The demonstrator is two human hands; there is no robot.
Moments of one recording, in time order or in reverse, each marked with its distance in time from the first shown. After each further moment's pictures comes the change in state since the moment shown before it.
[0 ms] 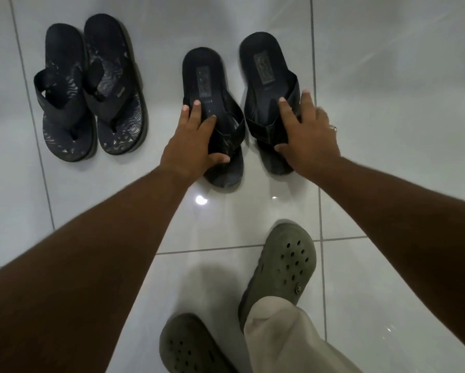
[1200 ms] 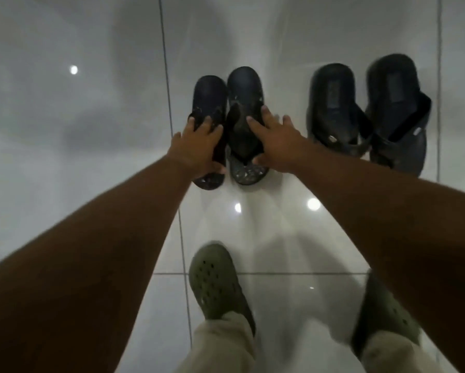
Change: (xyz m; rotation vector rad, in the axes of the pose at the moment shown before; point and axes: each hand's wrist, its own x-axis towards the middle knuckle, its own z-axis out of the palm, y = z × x) left_hand -0.008 -0.215 -0.158 0.345 -0.240 -0.026; right_hand 0.089 -0.289 -0.040 0.054 -0.365 -0.263
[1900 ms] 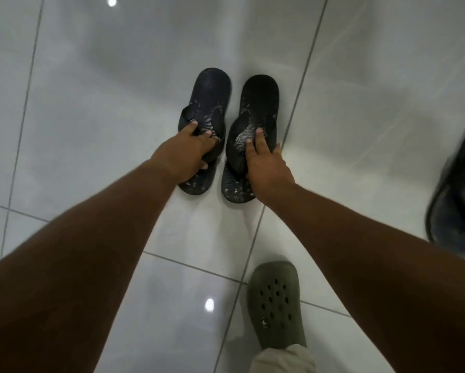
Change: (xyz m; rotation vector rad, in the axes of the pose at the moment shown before) left_hand -0.060 -0.256 0.119 -0.207 0.020 -0.088; right_hand 0.105 -0.249 0.108 -0.128 -0.055 -0.022
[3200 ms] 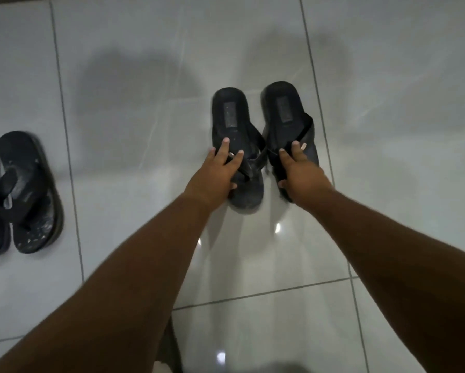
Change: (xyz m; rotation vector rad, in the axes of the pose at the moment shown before) left_hand 0.075 0.481 0.025 0.018 0.130 0.349; right_hand -0.222 0.453 0.006 0.220 0.184 0.424
